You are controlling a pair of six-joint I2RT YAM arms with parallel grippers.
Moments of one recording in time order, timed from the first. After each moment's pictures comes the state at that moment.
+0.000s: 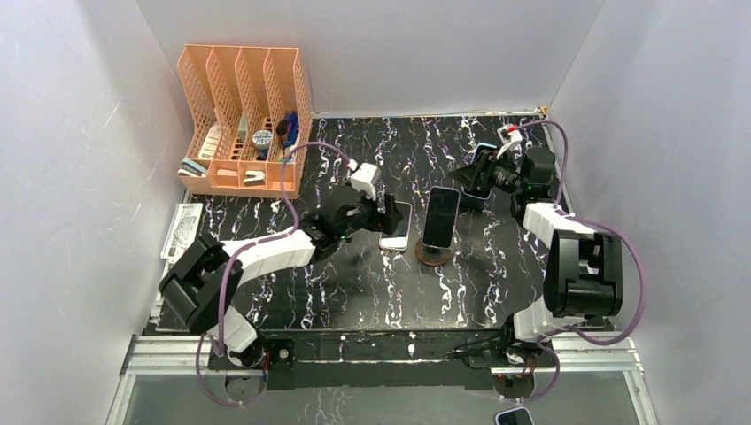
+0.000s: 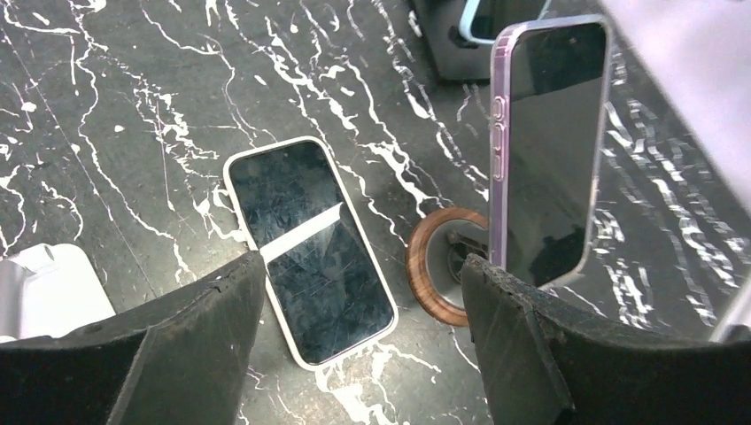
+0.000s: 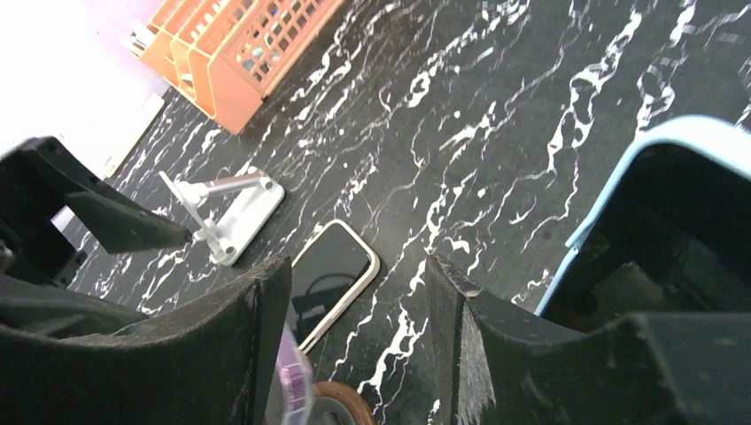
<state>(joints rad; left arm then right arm) -0.76 1.52 0.78 0.42 0.02 -0.39 -0.04 1.56 0.81 0.47 -0.87 0.32</state>
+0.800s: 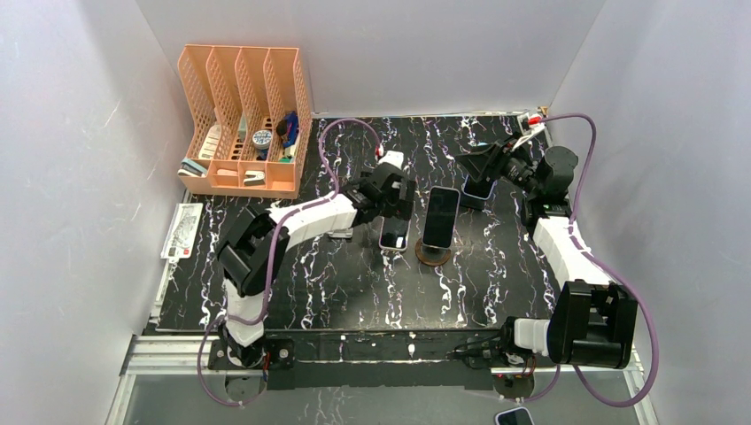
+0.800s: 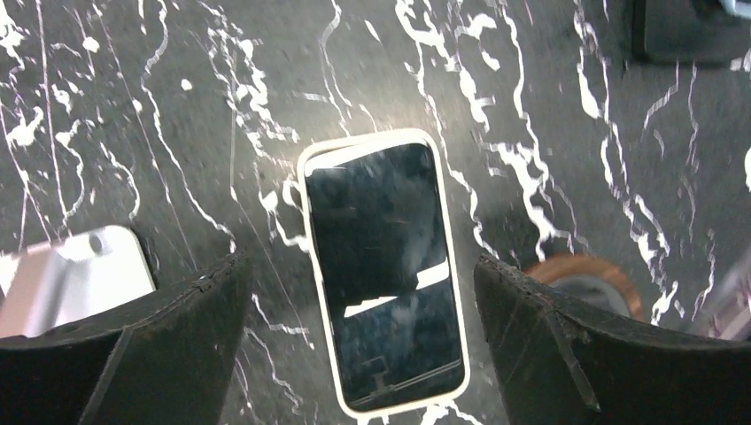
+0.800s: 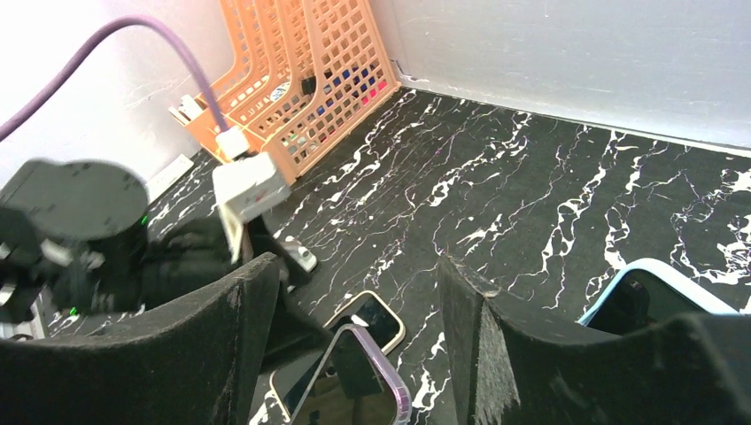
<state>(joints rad) -0.83 1.89 1.33 -0.22 -0.30 -0.41 -0.04 1.25 0.80 0.49 -0.82 0.39</state>
